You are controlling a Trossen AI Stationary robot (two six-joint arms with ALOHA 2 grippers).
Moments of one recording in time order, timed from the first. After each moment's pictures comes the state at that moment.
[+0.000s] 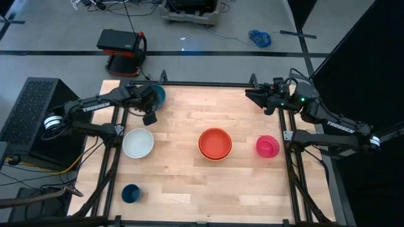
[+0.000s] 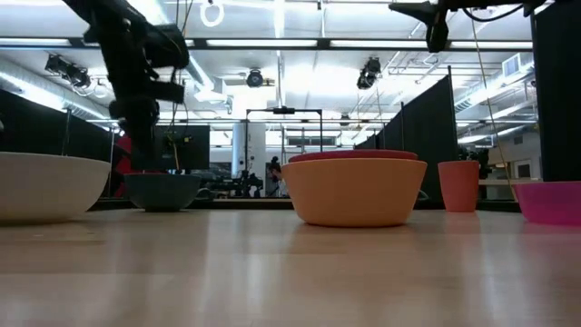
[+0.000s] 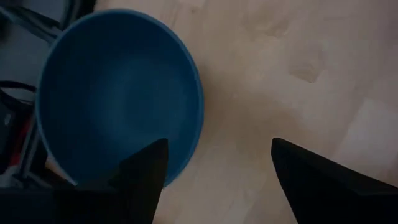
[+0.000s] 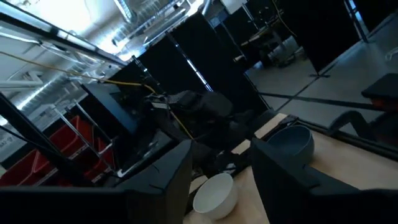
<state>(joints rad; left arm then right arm) 0.60 1.14 0.80 -0.80 -0.16 0.21 -0.41 0.75 0.72 0.13 -0.21 0.66</state>
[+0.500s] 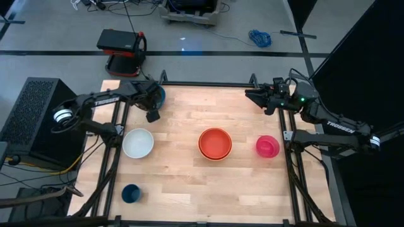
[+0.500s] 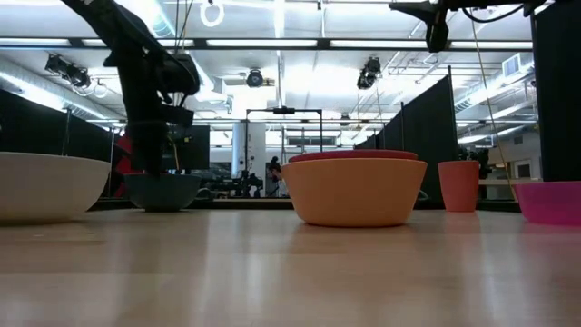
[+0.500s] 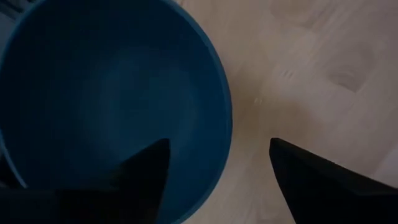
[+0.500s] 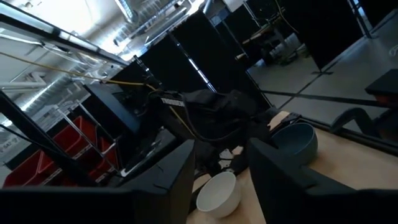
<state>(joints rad) 0.69 1.30 0.80 -0.76 -0.11 0.25 -0.41 0.73 0.72 0.13 -0.21 0.67</state>
